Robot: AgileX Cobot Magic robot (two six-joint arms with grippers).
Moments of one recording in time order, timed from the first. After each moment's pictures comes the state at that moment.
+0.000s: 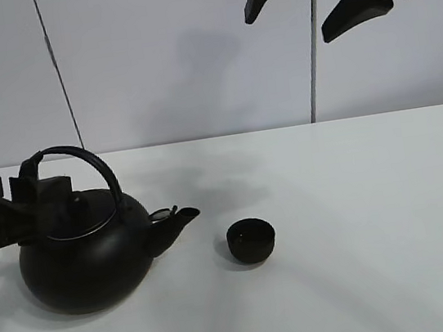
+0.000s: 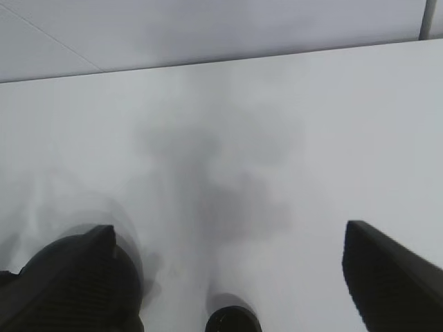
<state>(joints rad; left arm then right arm) -0.44 1.79 -0.30 -0.10 -1.14 0.03 0.32 1.64 -1.33 0.23 0.58 0.13</state>
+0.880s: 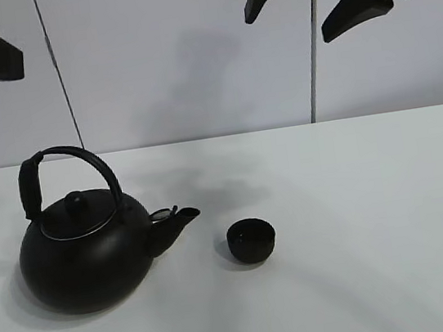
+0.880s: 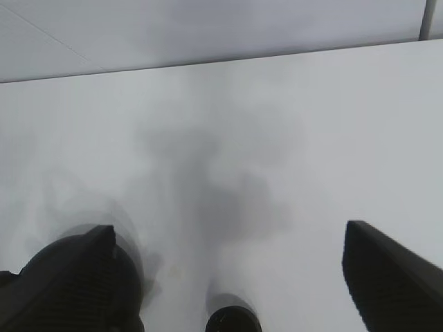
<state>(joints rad) -0.44 1.11 -0.61 0.06 0.05 -0.18 0.32 1.64 -1.33 0.23 0.58 0.13</state>
